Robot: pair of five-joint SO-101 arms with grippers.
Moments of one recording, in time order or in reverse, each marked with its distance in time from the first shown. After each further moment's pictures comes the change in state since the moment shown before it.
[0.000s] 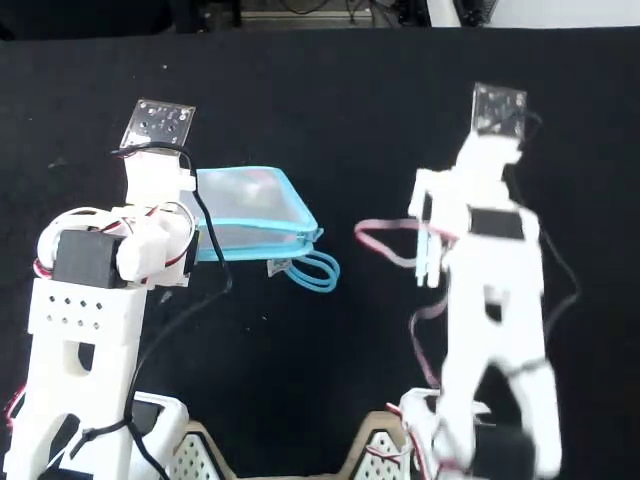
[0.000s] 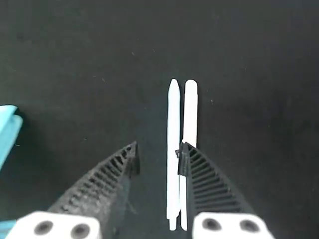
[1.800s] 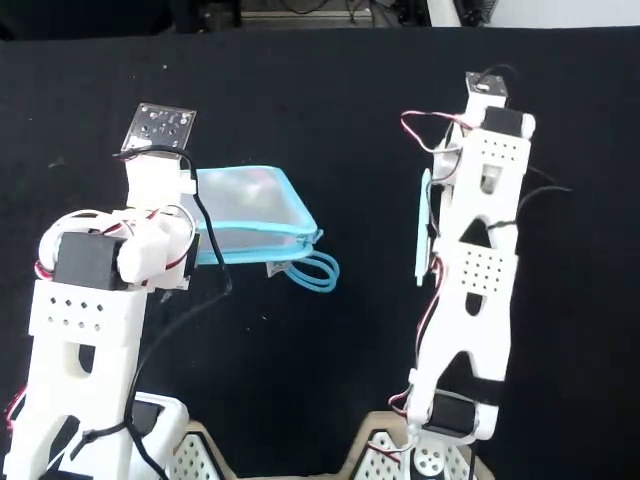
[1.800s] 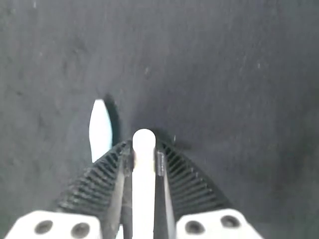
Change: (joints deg) left arm 0.0 -0.4 1.4 0.0 -0.1; right arm 6.6 91.7 -108.8 47.6 10.9
